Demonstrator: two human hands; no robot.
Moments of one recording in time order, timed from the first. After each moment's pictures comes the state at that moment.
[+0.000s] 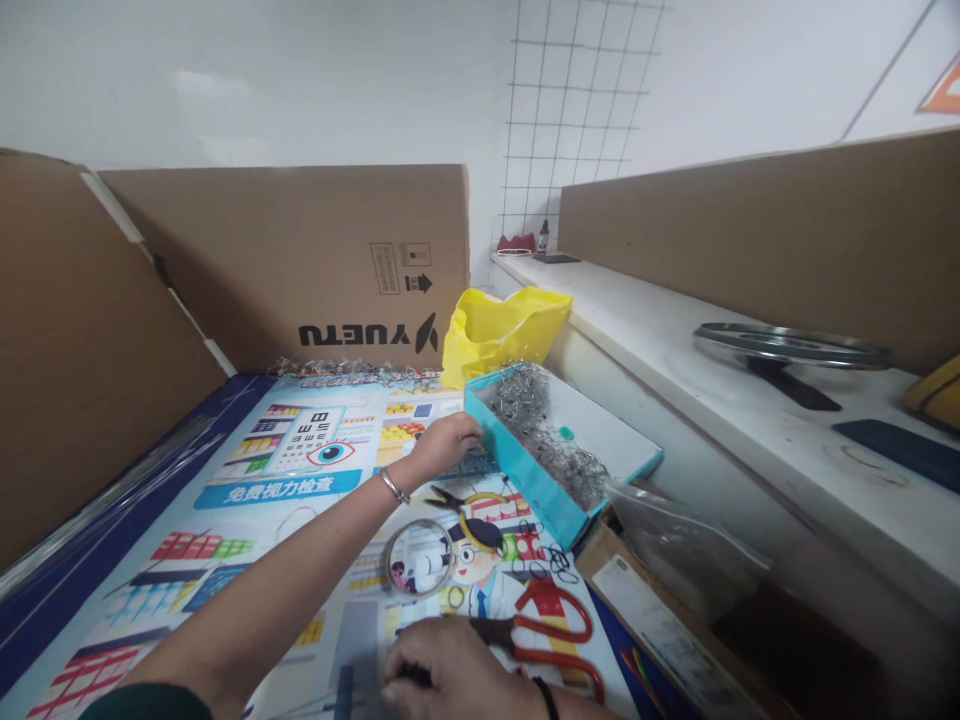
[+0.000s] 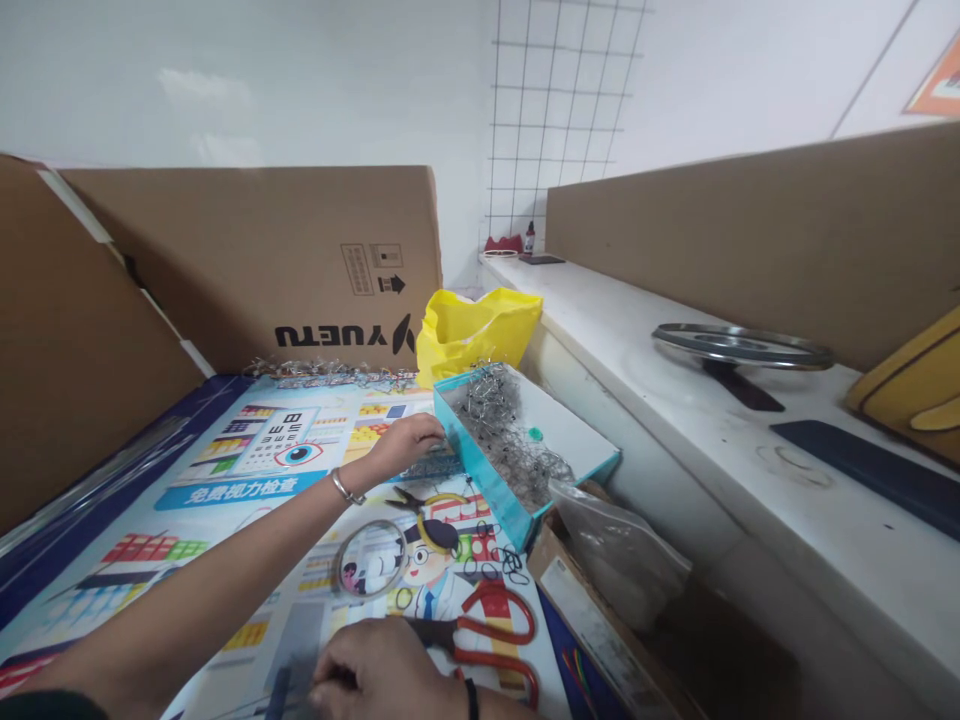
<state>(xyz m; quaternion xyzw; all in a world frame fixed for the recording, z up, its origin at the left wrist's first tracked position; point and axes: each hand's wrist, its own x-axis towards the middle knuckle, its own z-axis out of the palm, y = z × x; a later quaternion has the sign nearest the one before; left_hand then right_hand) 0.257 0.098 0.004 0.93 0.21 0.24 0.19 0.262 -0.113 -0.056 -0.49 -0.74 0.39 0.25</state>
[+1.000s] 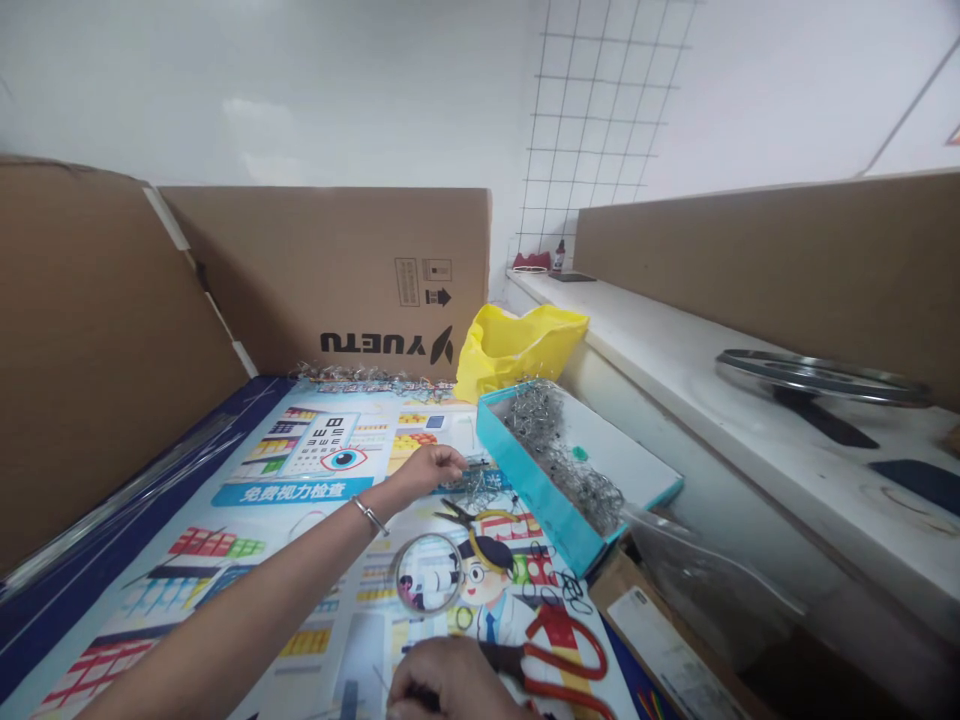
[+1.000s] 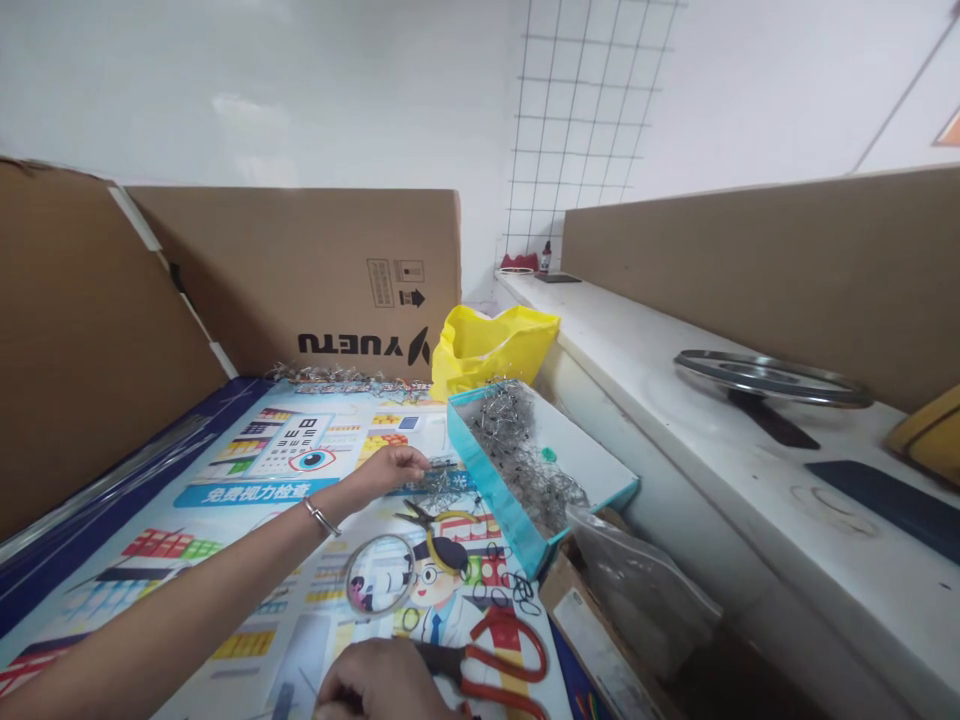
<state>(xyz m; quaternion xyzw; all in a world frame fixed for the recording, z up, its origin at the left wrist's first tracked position) 0.211 0.103 -0.026 0.72 0.34 0.26 0.54 0.261 -0.107 -0.047 -0.50 -0.74 0.42 0.18</state>
